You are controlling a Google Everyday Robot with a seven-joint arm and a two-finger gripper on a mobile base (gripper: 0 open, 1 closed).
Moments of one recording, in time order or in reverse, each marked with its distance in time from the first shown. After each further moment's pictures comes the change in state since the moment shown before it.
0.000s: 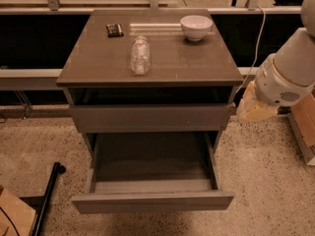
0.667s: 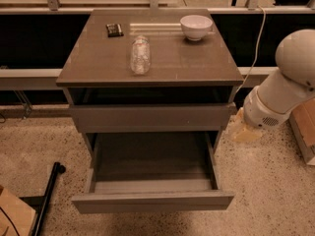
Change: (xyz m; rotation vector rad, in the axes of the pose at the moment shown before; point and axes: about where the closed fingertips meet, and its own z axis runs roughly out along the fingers) arm 0.027 0.010 0.088 -0.100 -0.019 0.076
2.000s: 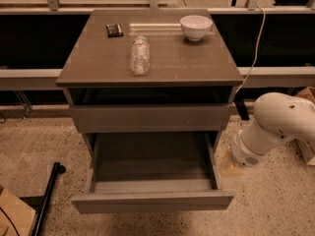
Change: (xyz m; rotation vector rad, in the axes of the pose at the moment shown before) arm 0.031 0.037 0.128 -0.117 -0.025 0.020
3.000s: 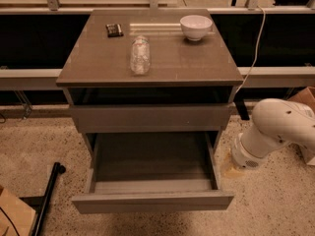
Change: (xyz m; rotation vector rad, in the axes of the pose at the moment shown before) arm 0.012 -0.008 0.016 0.020 0.017 -0.008
